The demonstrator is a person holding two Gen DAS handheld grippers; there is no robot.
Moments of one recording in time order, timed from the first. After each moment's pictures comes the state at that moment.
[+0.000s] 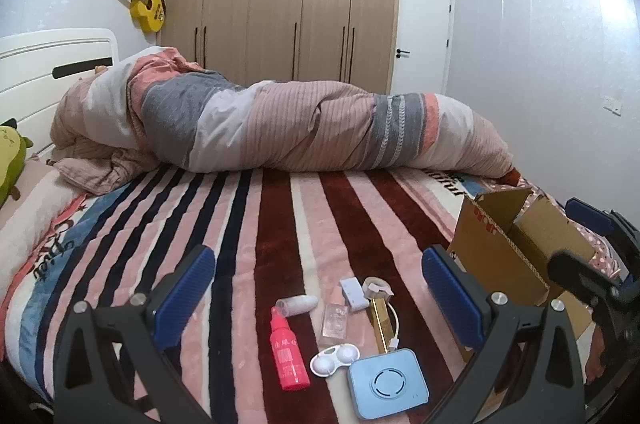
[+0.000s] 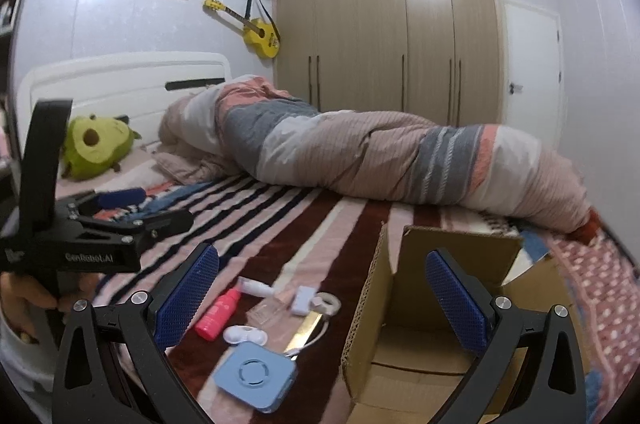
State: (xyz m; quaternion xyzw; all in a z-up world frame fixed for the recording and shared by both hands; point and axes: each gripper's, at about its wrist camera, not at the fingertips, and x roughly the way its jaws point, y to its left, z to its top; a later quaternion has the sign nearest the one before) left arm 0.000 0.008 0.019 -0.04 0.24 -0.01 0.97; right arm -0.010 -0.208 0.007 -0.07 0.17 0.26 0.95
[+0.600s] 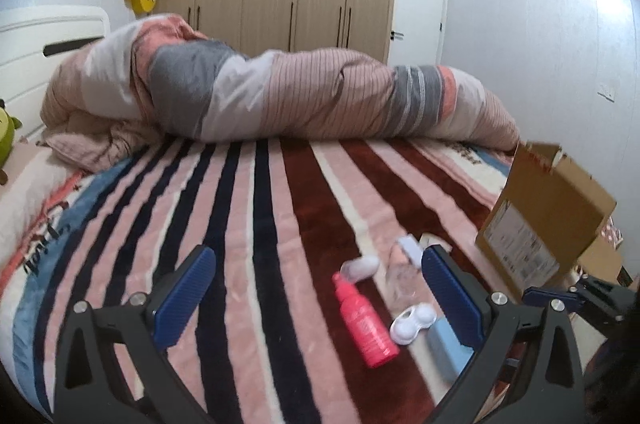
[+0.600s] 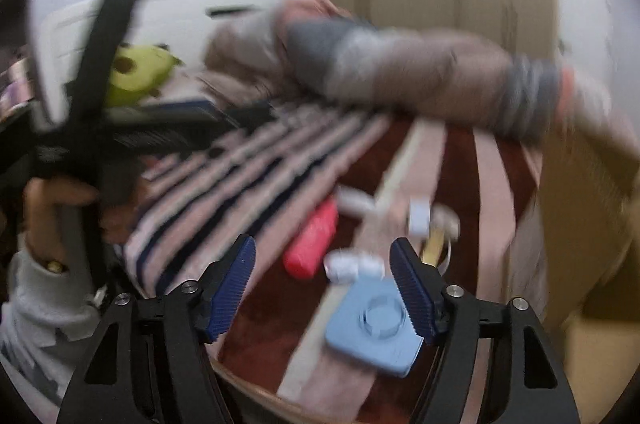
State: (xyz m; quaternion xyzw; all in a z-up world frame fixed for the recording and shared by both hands) left arm 0.006 0.097 -0.054 -0.03 0.28 -0.04 0.96; right arm -0.026 -0.101 -0.096 -0.09 0.32 0.30 0.90
